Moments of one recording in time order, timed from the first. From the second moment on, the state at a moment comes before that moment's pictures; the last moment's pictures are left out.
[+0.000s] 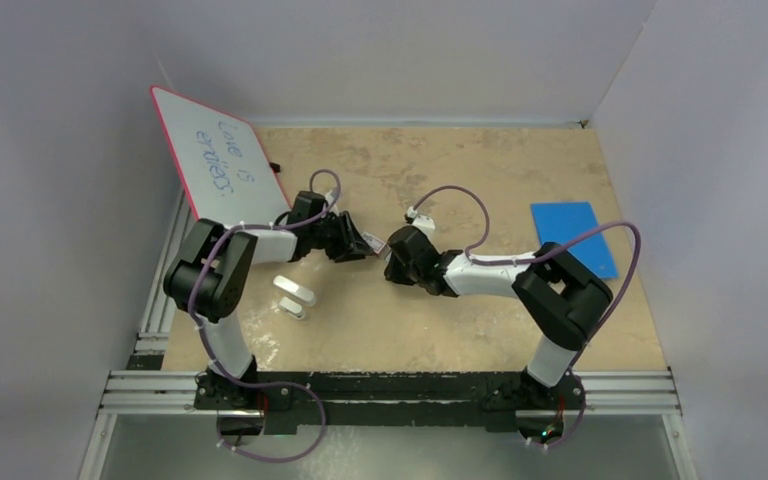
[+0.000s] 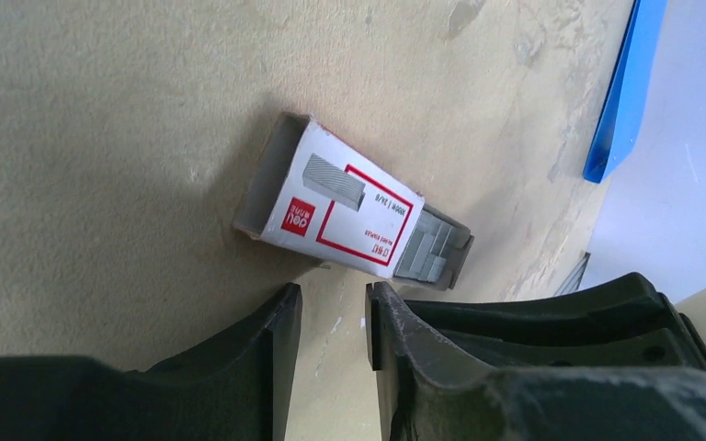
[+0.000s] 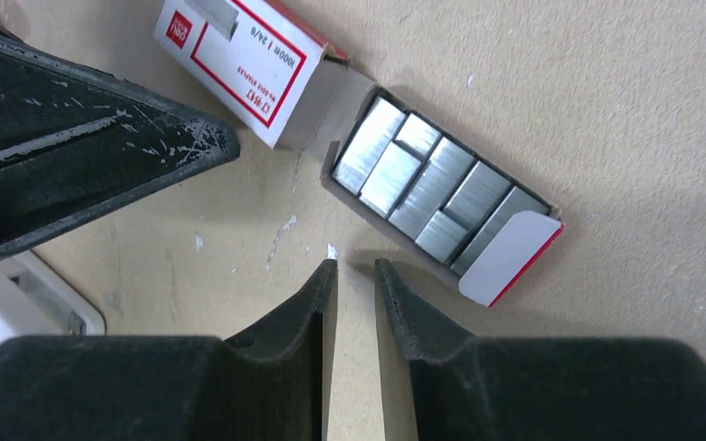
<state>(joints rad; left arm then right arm) -0.37 1.81 0.84 0.18 0.52 -0.77 0.85 1.72 0.86 0.01 0.20 0.90</state>
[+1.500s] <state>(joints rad) -0.36 1.92 1.00 0.27 0.39 -0.62 0.63 1.73 0.91 0.02 0.28 0.66</state>
